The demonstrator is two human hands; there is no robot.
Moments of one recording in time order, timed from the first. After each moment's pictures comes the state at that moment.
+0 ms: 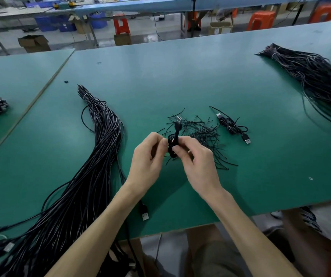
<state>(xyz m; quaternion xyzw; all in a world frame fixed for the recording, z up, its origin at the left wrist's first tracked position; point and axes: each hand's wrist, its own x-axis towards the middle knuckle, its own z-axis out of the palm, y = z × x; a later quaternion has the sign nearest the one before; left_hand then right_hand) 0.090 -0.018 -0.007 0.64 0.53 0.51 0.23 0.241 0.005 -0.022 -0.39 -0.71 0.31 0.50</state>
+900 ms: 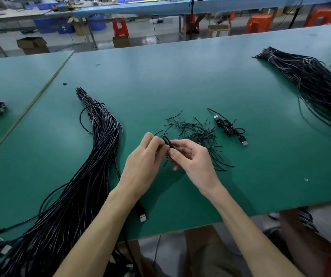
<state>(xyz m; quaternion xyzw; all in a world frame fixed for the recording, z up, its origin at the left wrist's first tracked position) 0.083 -0.016 -0.012 0.71 0.59 0.37 0.04 0.243 0.014 -0.026 -0.41 -0.58 0.53 0.47</state>
